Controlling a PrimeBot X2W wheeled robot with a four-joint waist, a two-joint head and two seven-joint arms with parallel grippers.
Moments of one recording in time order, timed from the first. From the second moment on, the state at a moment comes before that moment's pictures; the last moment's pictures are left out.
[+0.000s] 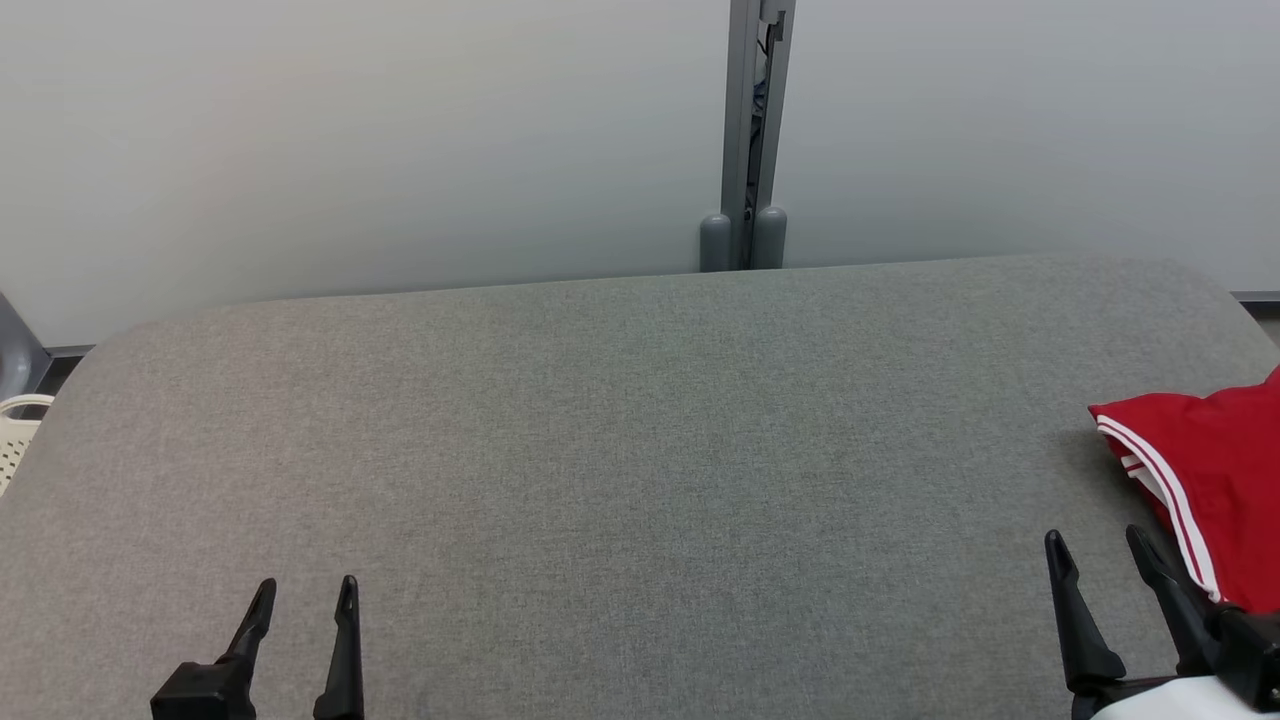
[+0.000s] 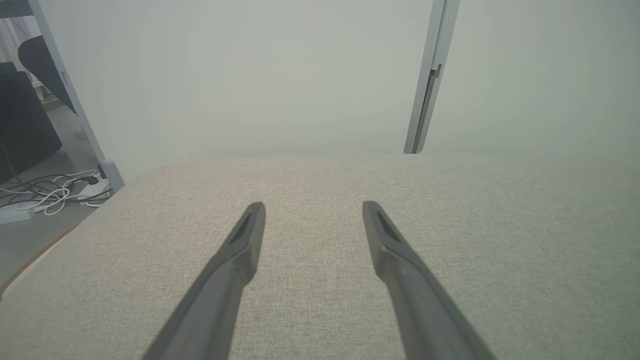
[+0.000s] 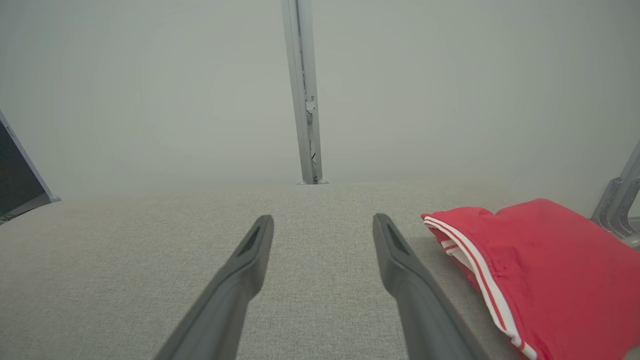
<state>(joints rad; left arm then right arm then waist) 0.13 0.26 -0.22 0.11 -0.38 0.18 -0.19 0.14 -0.05 -0.07 -0.03 0.17 0.13 -0.05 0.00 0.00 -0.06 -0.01</state>
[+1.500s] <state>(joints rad) 0.06 0.16 -0.10 0.20 -0.90 0.05 -0.06 0.06 -0.04 -0.08 0.11 0.77 0.13 0.02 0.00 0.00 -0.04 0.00</state>
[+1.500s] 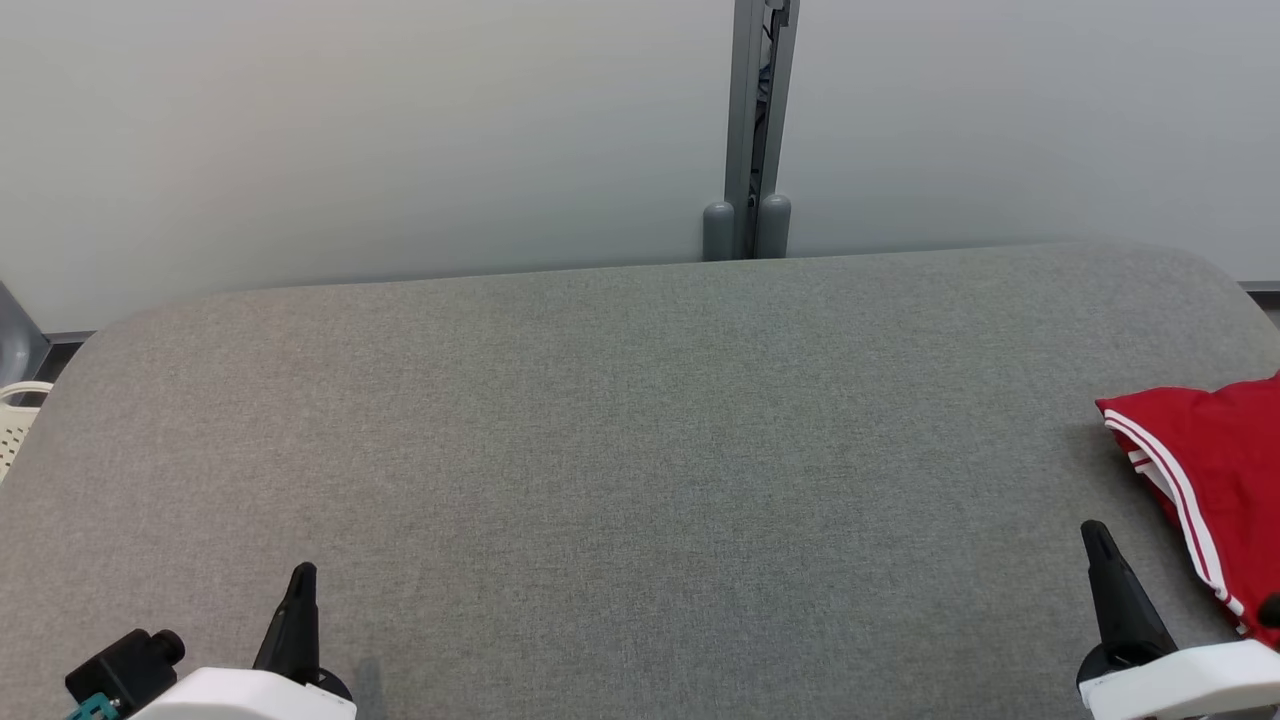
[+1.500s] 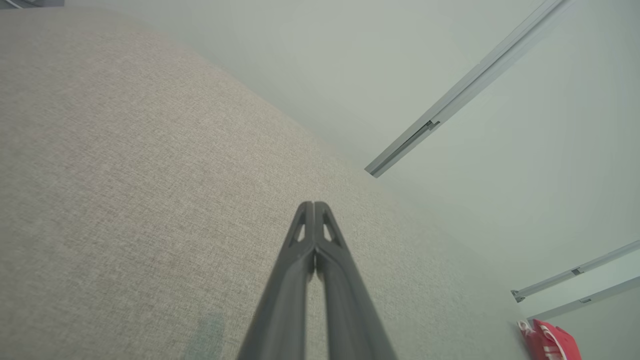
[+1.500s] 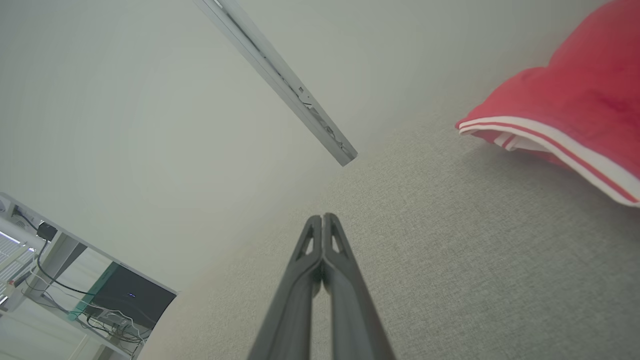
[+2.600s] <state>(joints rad) -0.01 0.11 0.00 0.22 -1.23 -0.03 0.02 -0.01 -0.04 -0.10 0.17 1.15 0.13 0.06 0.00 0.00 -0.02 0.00</state>
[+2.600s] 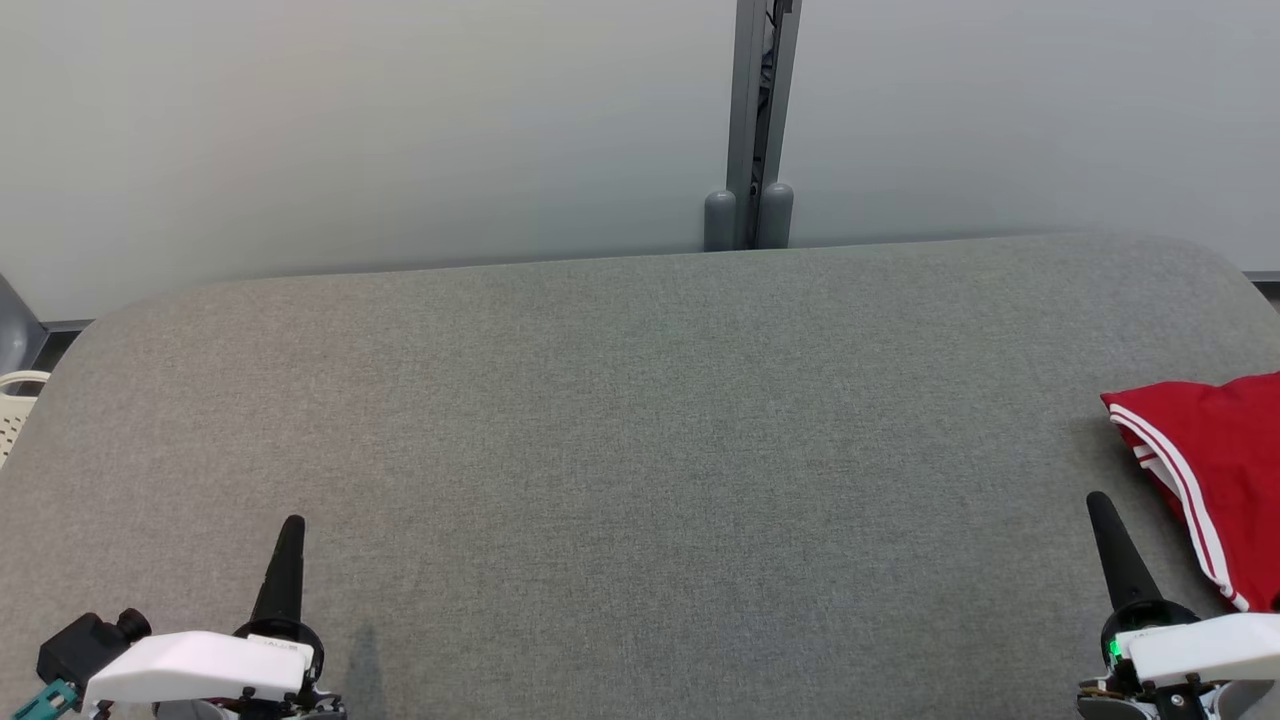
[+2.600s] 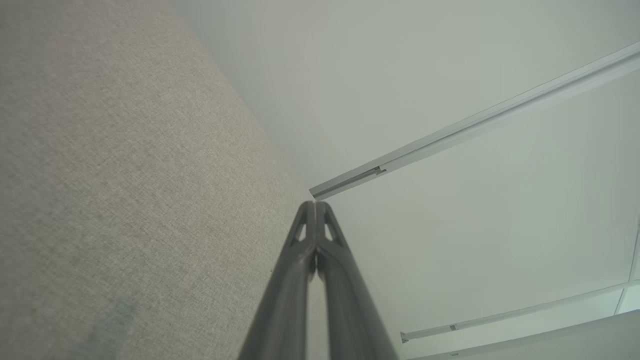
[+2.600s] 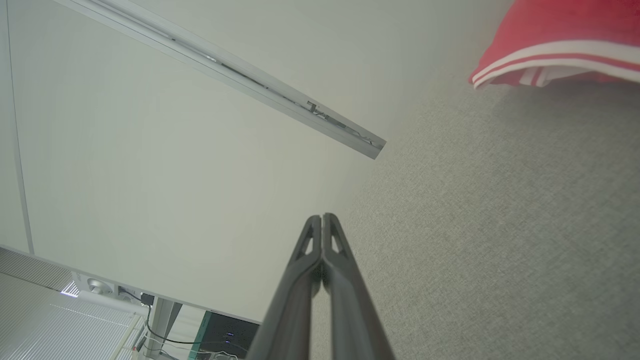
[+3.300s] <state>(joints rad) -0.05 0.09 0.05 0.23 -1.39 -0.07 0.06 -0.05 -0.04 -0.10 0.20 1.35 0.13 0.08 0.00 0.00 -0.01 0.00</state>
